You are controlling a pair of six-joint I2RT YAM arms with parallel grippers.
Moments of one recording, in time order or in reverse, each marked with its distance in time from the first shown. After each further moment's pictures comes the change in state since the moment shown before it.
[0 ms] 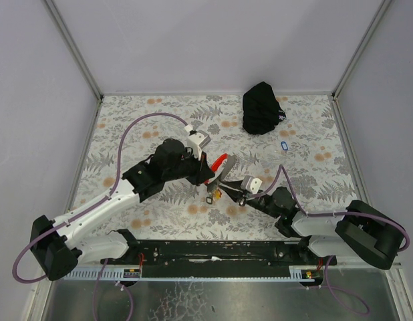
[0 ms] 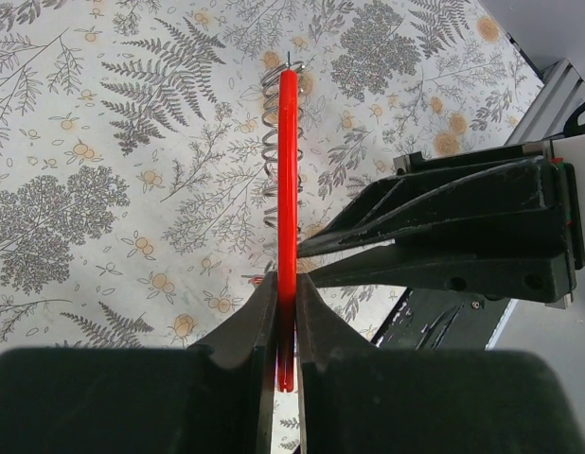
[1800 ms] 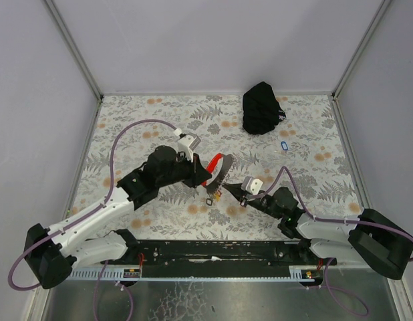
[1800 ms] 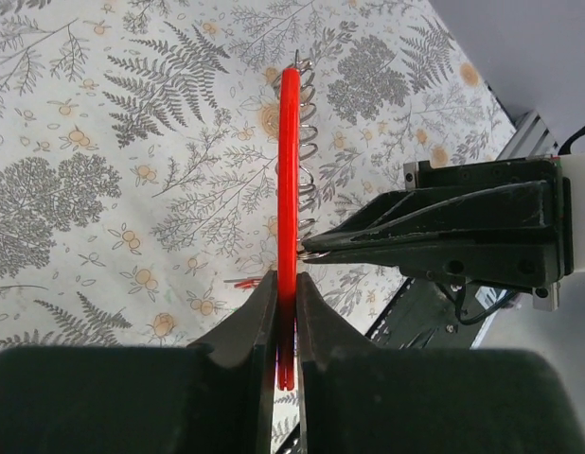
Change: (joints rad) left arm 0.014 -0.083 -0.094 0.074 -0.043 -0.095; right arm 0.002 -0.116 -0.004 -0.150 0.035 -0.040
